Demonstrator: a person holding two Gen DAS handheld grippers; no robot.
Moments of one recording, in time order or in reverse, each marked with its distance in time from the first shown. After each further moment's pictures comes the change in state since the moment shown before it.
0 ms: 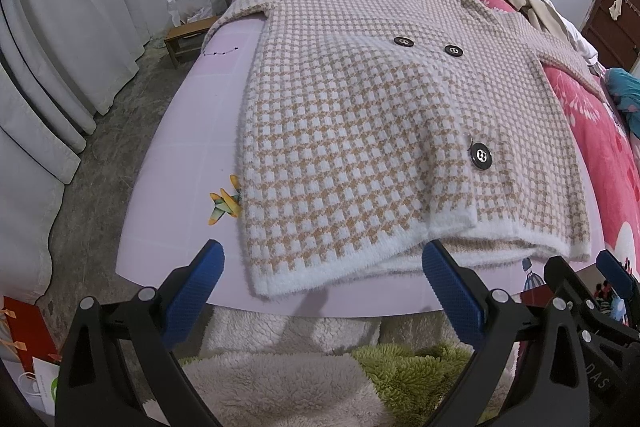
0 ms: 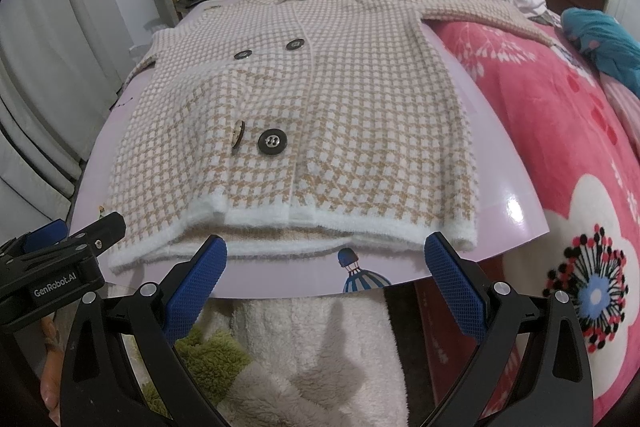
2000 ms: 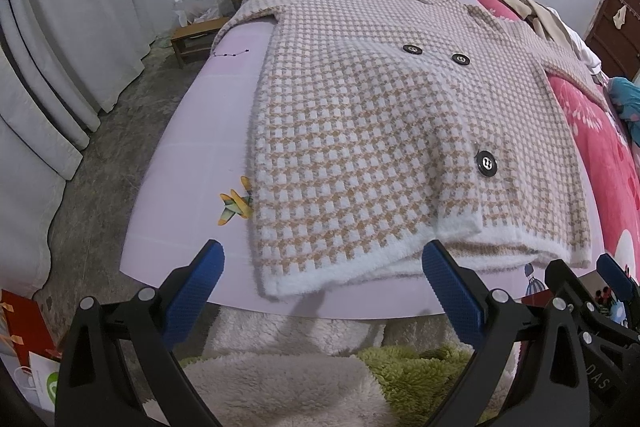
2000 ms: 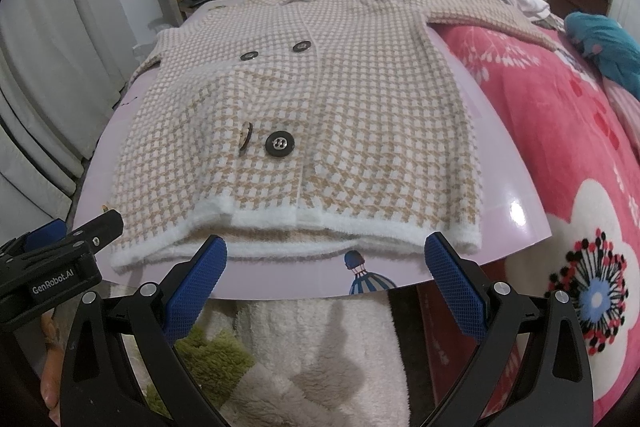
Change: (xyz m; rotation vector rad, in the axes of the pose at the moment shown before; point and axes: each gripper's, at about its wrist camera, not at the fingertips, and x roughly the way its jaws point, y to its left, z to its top) left arm -0.004 0.009 0.001 -0.019 -0.015 0.008; right arm 0.002 0.009 0.002 -0.008 -0.006 -0.001
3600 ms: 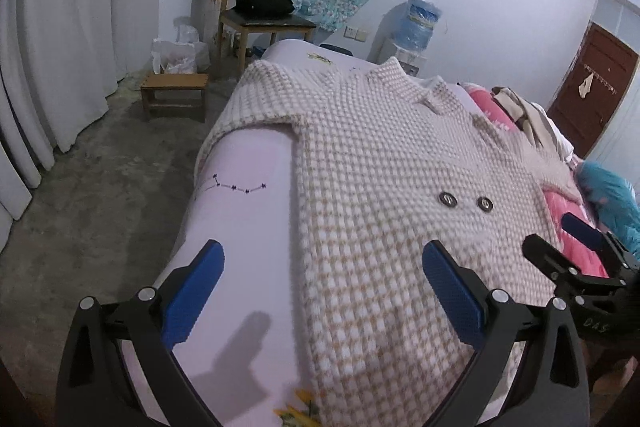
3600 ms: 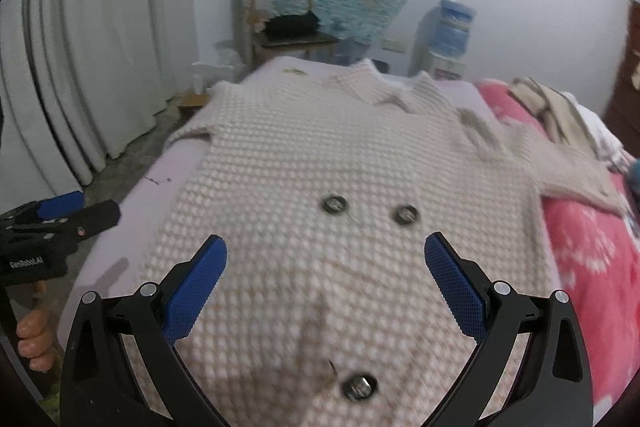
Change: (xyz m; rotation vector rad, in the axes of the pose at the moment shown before) left arm 0.051 0.096 0.120 -0.085 -0.255 -0.223; right arm 0.053 0.090 0.134 -0.298 -0.240 0.133
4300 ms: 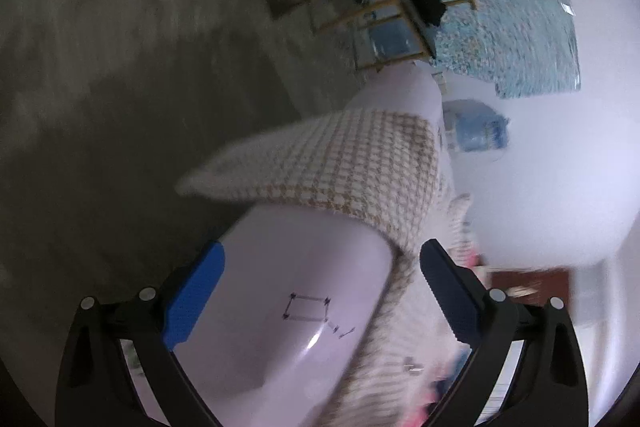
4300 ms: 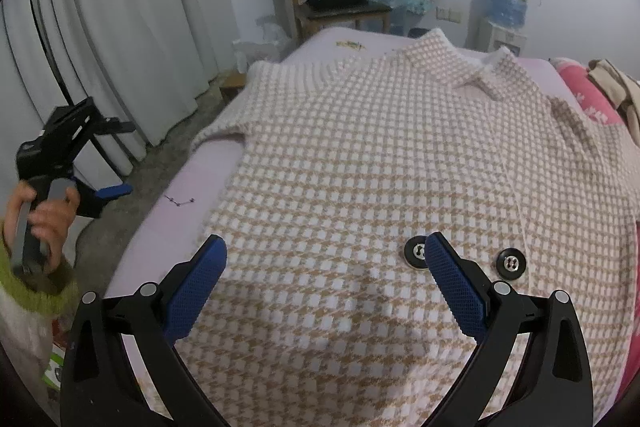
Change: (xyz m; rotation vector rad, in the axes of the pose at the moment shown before) left arm 0.117 0.231 0.047 -0.931 0.212 -0.291; right arm 0.083 0.017 0.036 0.009 0.136 0.187
